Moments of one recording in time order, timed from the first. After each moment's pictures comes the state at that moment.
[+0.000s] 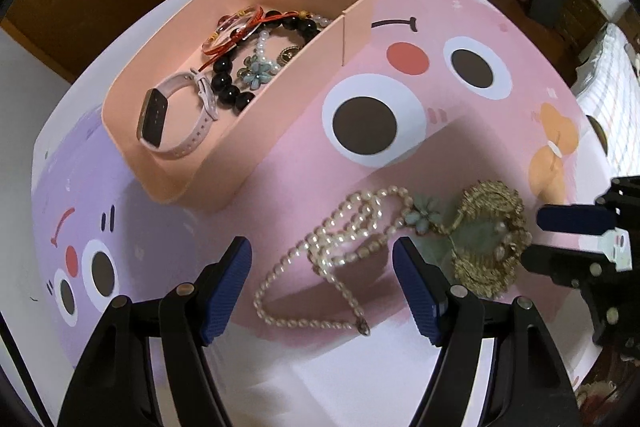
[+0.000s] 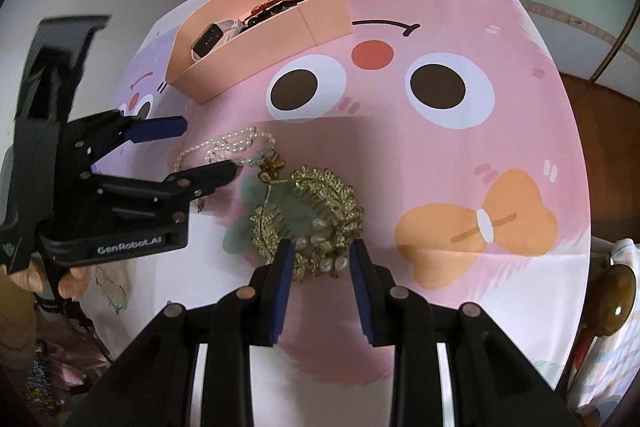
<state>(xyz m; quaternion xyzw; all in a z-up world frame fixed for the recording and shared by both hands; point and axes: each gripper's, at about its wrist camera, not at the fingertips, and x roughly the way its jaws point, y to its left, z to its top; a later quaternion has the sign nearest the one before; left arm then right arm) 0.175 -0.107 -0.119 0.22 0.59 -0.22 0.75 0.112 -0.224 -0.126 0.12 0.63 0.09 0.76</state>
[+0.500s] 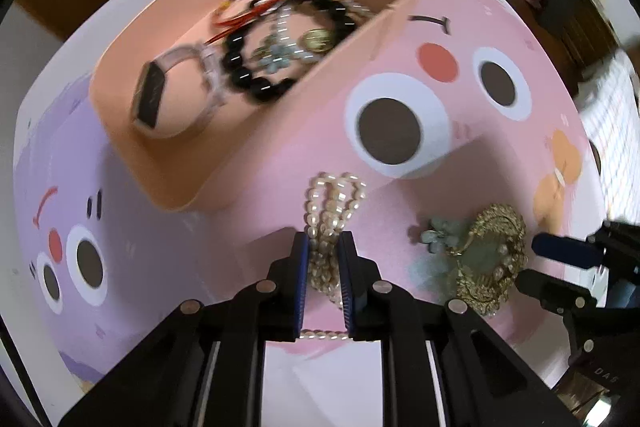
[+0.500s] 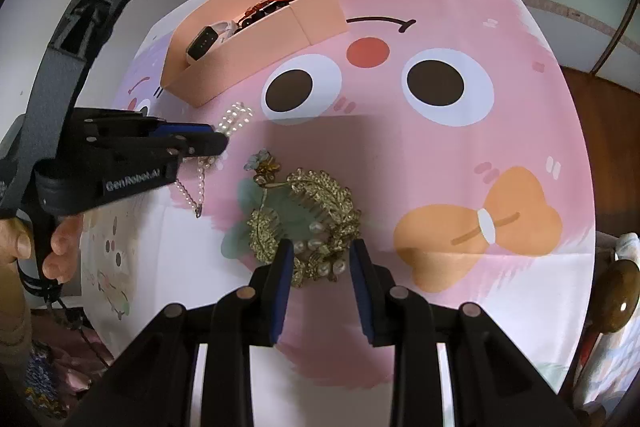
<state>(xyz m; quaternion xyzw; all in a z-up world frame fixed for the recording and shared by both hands) 0.218 -0.101 -0.135 0.15 0.65 -0.20 0.72 0.112 -0.228 -0.127 0.14 0.63 0.09 0.76</state>
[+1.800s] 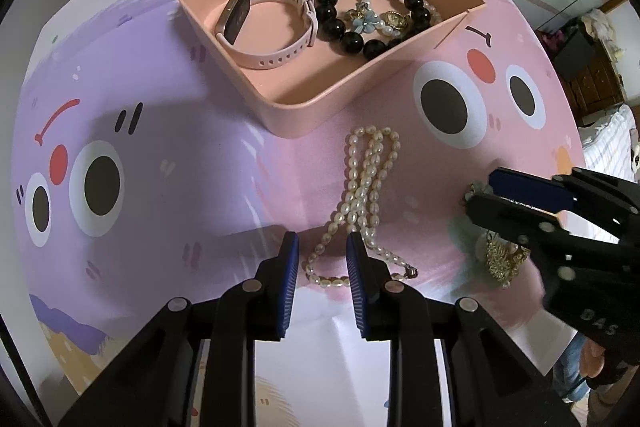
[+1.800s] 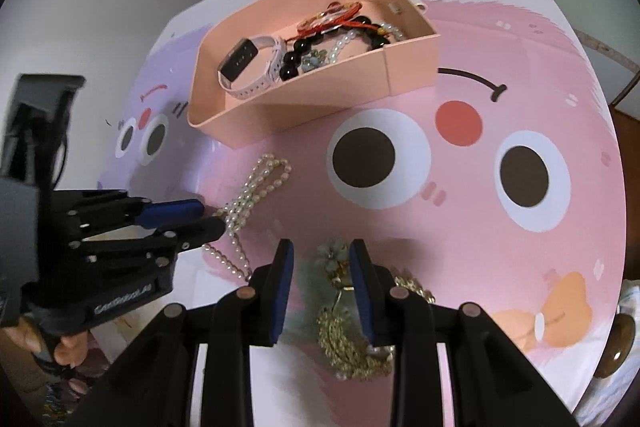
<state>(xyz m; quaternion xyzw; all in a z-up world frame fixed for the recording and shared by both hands) 0.203 -0.048 -0.147 0.07 0.67 -0.17 0.72 0.182 -0.174 -0.125 0.10 0.63 0.12 0.76</state>
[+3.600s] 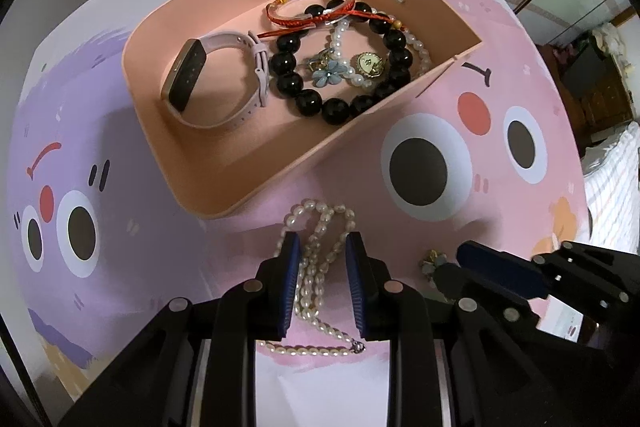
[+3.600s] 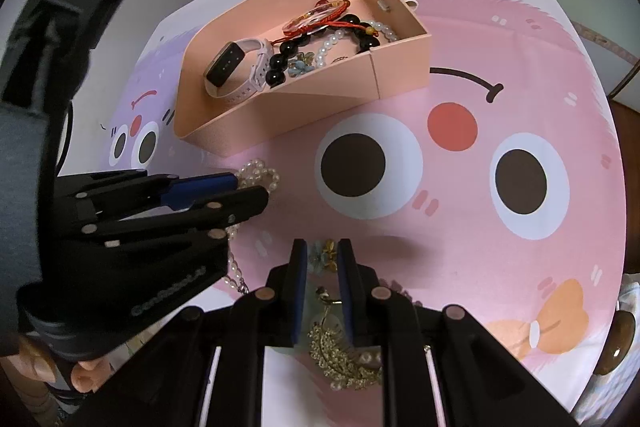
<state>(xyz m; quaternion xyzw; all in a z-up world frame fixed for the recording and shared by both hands) 0.227 -0.088 -0.147 0.07 0.66 -0.14 0.73 0.189 -0.171 -0.128 0.12 0.64 0.11 0.75</state>
